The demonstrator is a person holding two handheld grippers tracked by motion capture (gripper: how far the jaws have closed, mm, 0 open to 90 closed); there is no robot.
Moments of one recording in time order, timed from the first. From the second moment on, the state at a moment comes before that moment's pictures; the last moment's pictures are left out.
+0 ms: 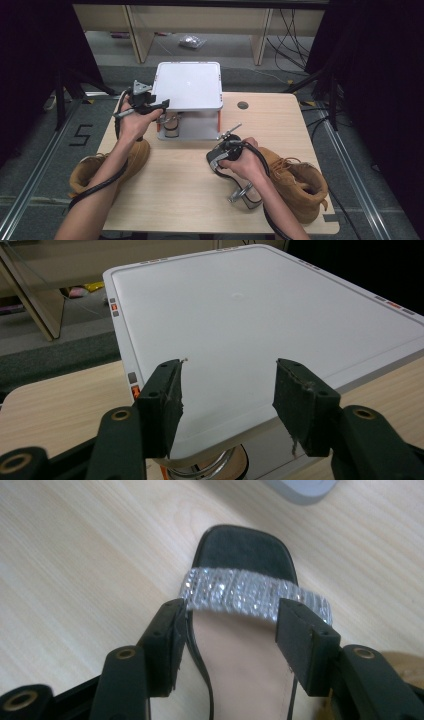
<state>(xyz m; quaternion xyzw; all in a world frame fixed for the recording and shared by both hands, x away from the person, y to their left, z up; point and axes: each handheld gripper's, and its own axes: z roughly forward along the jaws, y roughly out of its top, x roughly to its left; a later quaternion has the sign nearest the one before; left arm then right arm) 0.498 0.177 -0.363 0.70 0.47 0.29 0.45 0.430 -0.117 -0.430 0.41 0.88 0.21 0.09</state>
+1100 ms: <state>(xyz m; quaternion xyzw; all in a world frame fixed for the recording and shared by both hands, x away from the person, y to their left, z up) 0.519 0.176 -0.373 0.68 0.48 0.28 0.47 0.421 -0.149 -0.429 0.44 0.88 0.17 0.05</state>
